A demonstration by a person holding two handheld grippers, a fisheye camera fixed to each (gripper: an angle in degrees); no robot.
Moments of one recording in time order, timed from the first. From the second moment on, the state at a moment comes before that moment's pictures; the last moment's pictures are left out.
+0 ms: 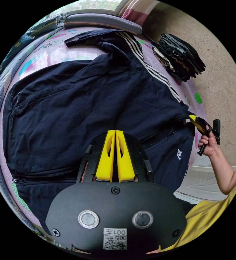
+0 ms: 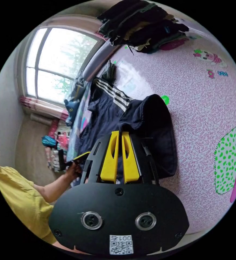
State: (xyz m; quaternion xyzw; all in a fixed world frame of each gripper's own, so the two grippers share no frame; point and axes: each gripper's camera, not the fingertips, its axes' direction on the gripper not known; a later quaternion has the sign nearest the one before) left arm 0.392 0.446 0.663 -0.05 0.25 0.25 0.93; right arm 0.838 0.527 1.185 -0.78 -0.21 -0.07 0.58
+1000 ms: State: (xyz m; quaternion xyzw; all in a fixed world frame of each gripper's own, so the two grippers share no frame) left arm 0.391 0.489 0.679 -0.01 0.17 0.36 0.92; right arm 0.788 0.584 1.211 -0.81 -0.24 -0.24 0.49
